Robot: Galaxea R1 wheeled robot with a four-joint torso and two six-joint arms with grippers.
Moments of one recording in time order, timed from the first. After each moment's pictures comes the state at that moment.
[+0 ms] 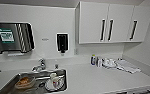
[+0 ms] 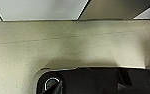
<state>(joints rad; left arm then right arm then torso) 1.51 2.83 -2.48 0.04 -0.21 -0.05 -1.39 2.31 -1.73 0.09 0.11 0.12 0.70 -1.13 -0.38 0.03</state>
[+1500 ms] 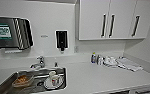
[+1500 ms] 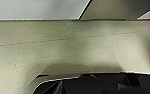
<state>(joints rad) 1.51 2.84 -2.48 0.04 -0.21 -0.05 -1.24 2.11 -1.47 0.14 0.09 0.12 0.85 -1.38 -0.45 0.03</state>
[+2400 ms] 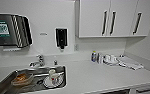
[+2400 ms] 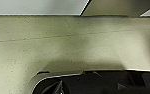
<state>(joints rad) 1.51 2.84 -2.48 0.04 -0.21 -0.05 -1.14 1.98 -1.32 0.20 0.07 0.12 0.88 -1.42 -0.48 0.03</state>
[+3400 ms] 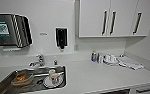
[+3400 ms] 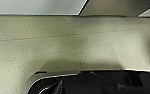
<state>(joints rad) 1.51 2.85 -2.48 0.04 -0.21 -0.05 -0.89 2.00 -1.30 0.54 -0.11 0.13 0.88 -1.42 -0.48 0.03</state>
